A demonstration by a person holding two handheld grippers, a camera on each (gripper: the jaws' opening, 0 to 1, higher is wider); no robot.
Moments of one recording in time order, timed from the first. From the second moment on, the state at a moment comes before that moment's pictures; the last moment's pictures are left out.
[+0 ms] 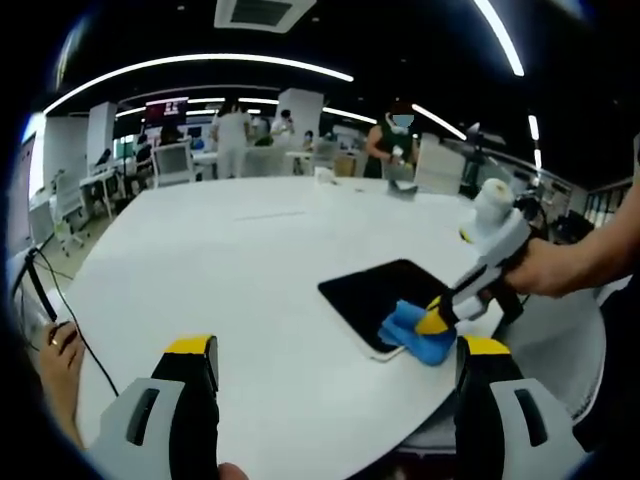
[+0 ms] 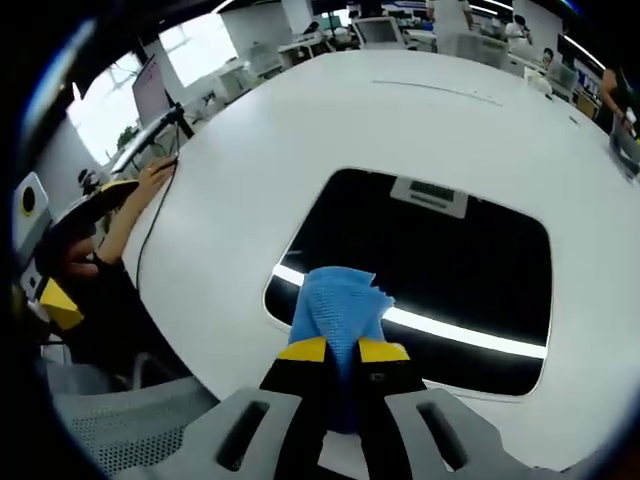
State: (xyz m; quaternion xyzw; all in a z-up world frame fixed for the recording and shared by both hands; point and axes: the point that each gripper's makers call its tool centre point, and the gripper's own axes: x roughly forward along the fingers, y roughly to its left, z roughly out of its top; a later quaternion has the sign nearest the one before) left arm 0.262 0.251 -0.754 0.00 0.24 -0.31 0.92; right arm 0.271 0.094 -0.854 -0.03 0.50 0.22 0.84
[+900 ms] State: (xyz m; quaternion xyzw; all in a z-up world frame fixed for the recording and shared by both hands) left arm 0.260 0.225 -0.752 0.01 0.24 -0.31 0.92; right arm 0.271 0.059 -0.854 -0.02 0.51 0.22 0.83
